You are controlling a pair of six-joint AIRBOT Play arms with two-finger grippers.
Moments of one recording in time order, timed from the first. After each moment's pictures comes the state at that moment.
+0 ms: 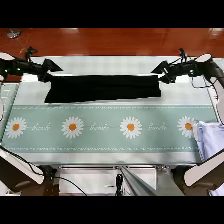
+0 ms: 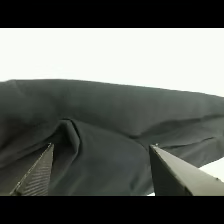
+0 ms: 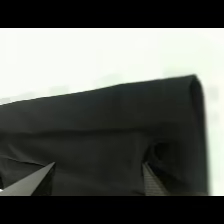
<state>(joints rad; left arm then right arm) 0.31 -1.98 1.78 0.75 -1.29 -1.39 -0.19 -1.91 1.63 -0.73 1.14 1.43</state>
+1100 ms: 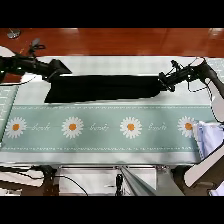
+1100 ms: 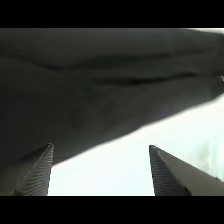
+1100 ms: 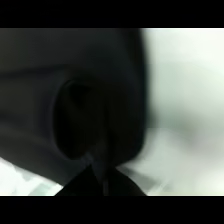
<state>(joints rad) 0.12 -1.61 1.45 0.76 -1.24 -1.28 -0.16 -1.98 1.65 -0.86 1.36 1.45</state>
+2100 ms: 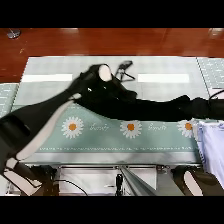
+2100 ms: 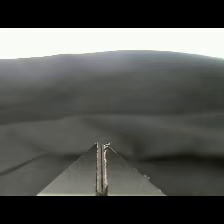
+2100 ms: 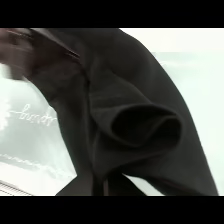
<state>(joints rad) -0.70 -1.82 1.64 0.99 -1.06 -1.52 -0.18 -0.65 0.95 -0.99 1.47 1.50</state>
